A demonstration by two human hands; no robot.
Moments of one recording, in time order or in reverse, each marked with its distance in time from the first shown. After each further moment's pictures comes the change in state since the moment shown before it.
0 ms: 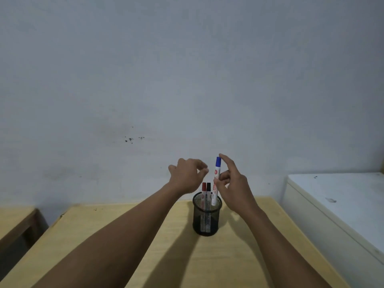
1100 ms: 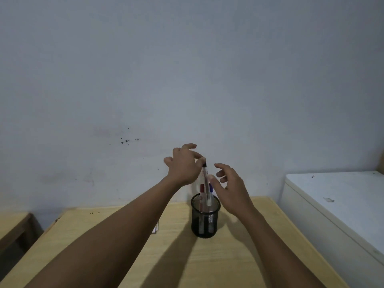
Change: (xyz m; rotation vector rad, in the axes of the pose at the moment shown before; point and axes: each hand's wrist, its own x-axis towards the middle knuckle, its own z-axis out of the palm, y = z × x) left_hand 0.015 0.017 -0.018 -0.118 0.077 -0.065; right_hand -0.001 0.001 0.003 -0.044 -0.003 0.099
